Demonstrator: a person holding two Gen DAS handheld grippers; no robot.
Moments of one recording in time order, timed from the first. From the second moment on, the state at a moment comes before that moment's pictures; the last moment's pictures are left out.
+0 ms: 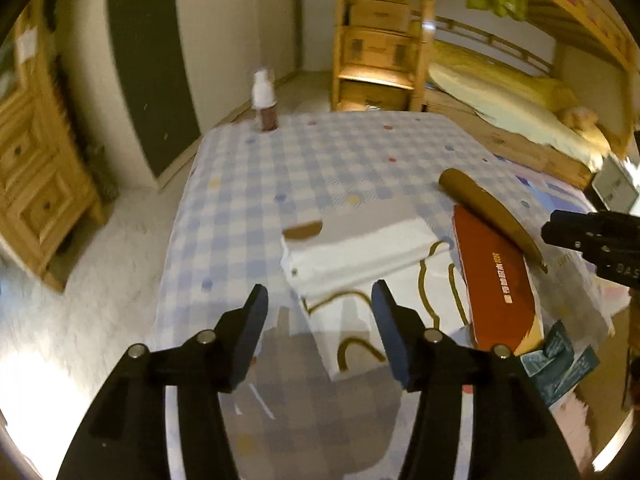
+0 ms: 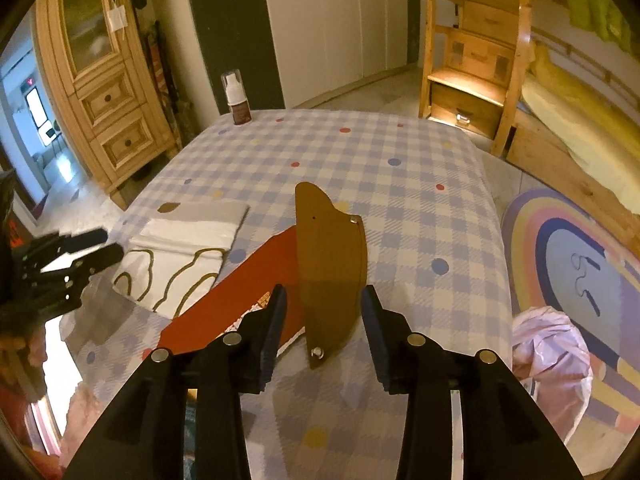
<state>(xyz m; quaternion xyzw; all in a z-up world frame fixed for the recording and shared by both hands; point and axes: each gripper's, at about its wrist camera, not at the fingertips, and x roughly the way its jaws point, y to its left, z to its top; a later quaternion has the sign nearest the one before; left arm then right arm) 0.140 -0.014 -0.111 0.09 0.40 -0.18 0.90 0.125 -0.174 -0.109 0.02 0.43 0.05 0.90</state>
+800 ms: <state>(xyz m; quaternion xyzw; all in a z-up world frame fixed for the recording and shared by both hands) 0.063 -0.012 -0.114 0.06 0.39 -0.13 0.91 0.043 -0.109 -0.124 0.00 0.44 0.07 0.89</state>
